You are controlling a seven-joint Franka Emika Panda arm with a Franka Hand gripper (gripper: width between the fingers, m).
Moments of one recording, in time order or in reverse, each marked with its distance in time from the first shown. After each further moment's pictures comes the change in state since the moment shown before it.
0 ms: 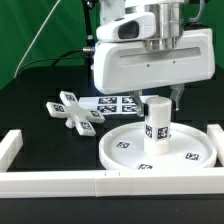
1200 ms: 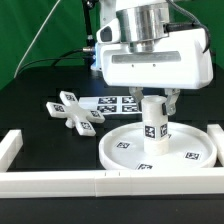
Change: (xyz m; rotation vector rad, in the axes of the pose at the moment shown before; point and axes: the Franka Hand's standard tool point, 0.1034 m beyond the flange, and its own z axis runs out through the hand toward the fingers) arm -0.006 0.001 0.001 0.071 -0.031 0.941
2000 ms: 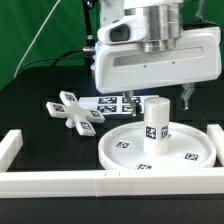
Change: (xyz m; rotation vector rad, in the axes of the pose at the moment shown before) arm -0.004 -0.010 -0.003 -0.077 -0.028 -1.044
